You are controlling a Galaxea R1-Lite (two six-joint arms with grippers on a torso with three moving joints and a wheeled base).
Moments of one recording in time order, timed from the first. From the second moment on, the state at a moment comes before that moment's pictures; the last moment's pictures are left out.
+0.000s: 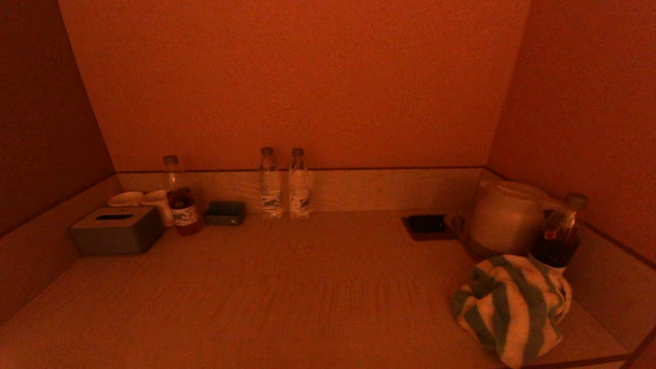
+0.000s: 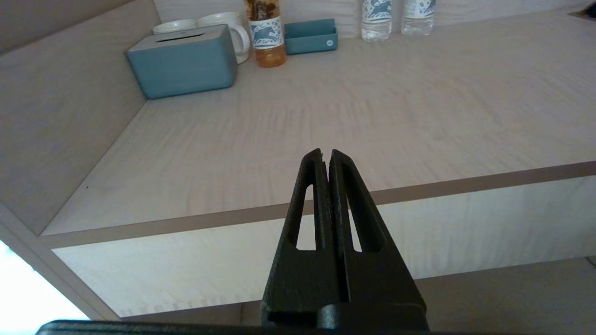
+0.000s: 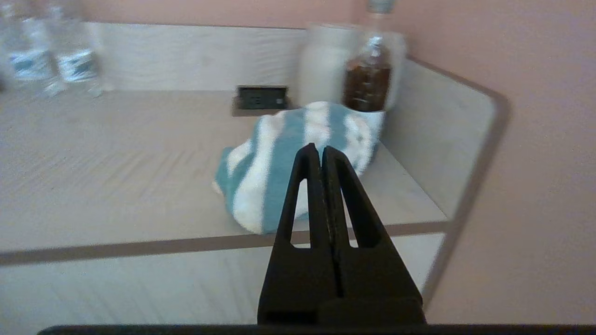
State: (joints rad) left arm -0.01 0.00 0.00 0.01 -0.06 0.09; right arm -0.02 0.00 -0.05 -0.07 -0.09 -0.08
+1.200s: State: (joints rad) left arm -0.01 0.00 0.00 0.01 -0.06 0.09; right arm -0.02 0.00 0.00 -0.01 0.01 -0.07
